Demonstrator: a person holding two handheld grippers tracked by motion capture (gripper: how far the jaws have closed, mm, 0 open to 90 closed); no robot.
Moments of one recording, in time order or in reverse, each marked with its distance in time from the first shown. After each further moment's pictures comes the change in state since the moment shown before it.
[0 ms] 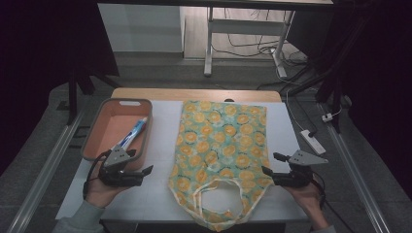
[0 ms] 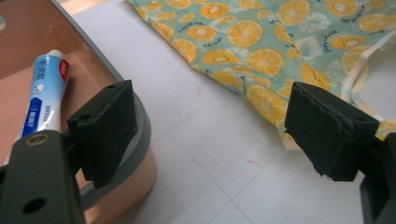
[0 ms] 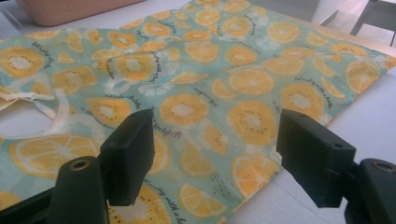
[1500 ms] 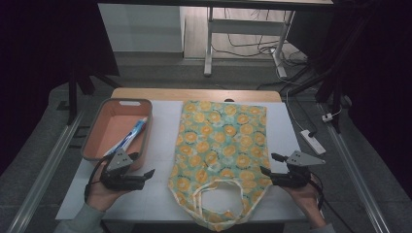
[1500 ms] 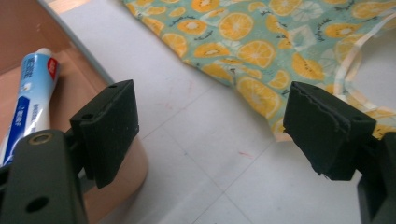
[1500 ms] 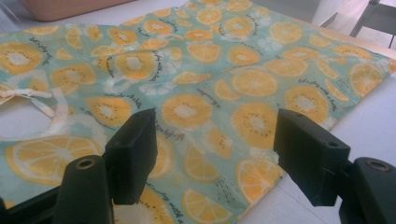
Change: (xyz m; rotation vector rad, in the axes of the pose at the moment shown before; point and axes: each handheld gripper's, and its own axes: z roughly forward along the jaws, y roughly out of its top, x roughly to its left) left arm -0.010 -0.002 0.000 0.016 -0.006 0.037; right arm 0.004 0.000 0.004 0.004 -0.004 -0.020
